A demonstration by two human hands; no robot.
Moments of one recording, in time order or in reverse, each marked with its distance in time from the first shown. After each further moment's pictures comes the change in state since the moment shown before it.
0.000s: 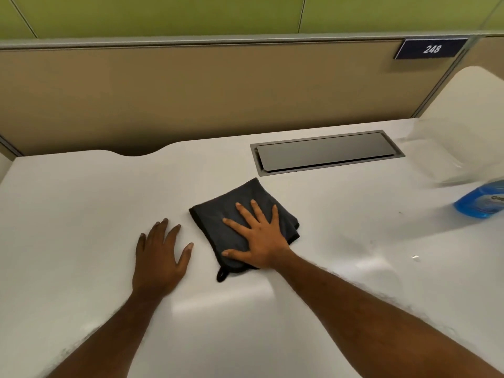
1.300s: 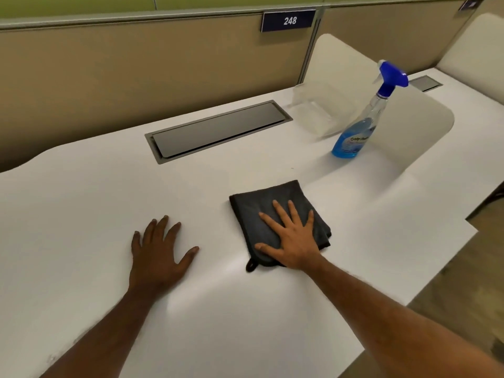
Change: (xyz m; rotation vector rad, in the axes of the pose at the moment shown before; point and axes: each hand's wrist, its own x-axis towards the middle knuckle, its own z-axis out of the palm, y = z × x) left_hand -0.037 0.159 0.038 -0.029 -0.176 0.329; right_hand -0.242 0.139 -0.003 0.007 0.069 0.570
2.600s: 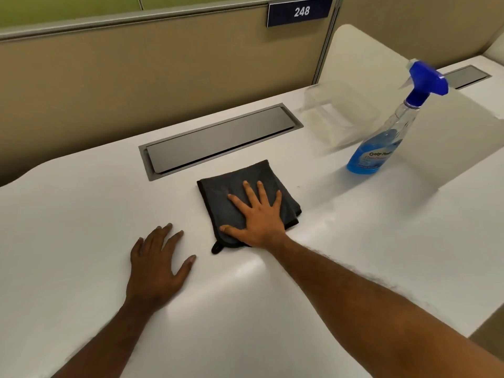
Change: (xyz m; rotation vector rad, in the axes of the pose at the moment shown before) left_hand 0.051 0.030 0.007 0.030 0.037 0.004; right_hand 0.141 -0.025 -0.011 0.061 -0.041 -0.141
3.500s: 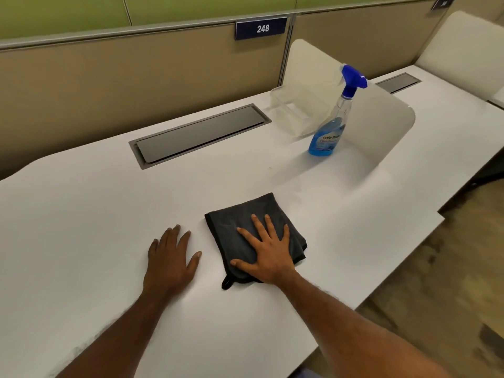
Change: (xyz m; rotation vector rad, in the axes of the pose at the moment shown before) left_hand -0.070 0.038 -0.011 -0.018 -0.209 0.030; right_hand -0.188 -0.018 0.022 0.062 0.048 0.145
